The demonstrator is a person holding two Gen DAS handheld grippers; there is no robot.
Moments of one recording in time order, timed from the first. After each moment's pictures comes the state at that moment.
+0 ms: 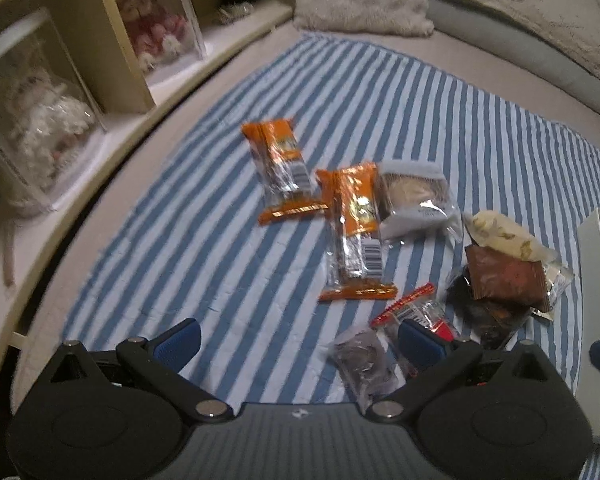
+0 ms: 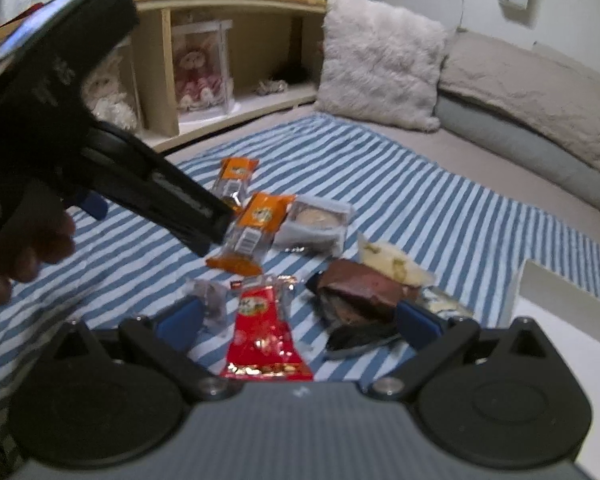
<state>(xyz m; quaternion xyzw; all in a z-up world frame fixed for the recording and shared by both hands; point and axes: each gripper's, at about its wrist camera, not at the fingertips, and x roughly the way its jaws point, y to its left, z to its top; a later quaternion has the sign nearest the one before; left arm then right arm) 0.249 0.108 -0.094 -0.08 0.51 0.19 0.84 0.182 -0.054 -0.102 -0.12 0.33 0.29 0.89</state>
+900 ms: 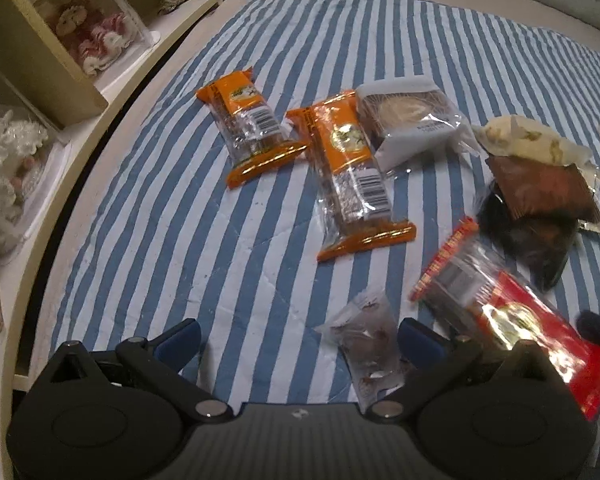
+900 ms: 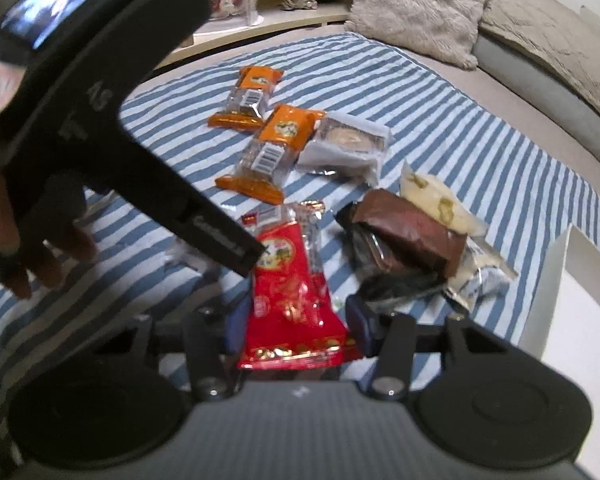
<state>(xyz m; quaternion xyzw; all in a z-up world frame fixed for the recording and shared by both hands) 0.263 0.095 -0.141 0.02 0.56 0.16 0.81 0.192 -0.027 -0.127 -0.19 0.43 0.30 0.83</state>
